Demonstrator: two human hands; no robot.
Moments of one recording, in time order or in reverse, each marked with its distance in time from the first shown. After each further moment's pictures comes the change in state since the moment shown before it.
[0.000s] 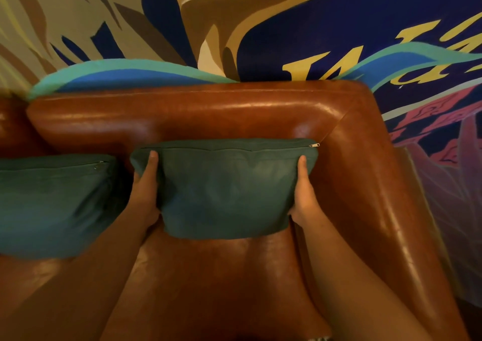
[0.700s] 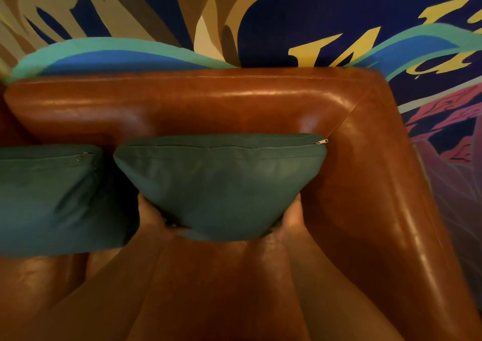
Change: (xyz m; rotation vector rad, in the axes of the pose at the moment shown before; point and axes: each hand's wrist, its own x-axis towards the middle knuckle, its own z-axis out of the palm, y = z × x) left_hand 0.003 -0.087 0.003 -0.243 0.217 -0.399; right_hand 0.001 0.073 0.006 0.204 0.206 0.337
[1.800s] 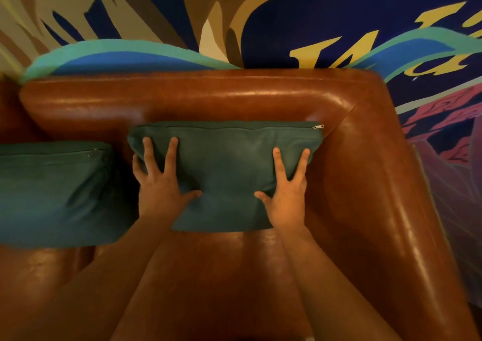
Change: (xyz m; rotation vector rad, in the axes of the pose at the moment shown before) left_hand -0.060 0.037 0.015 1.605 0.161 1.131; right_hand -0.046 -0.021 0.011 -1.377 0.209 -1.098
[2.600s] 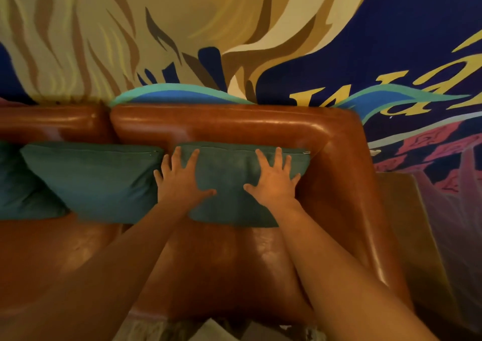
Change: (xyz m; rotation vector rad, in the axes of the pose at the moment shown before) left_hand -0.082 0.040 -0.139 0.133 -0.120 -0.060; right_hand -0.040 -0.109 -0.134 -0.262 -0.350 -0.096
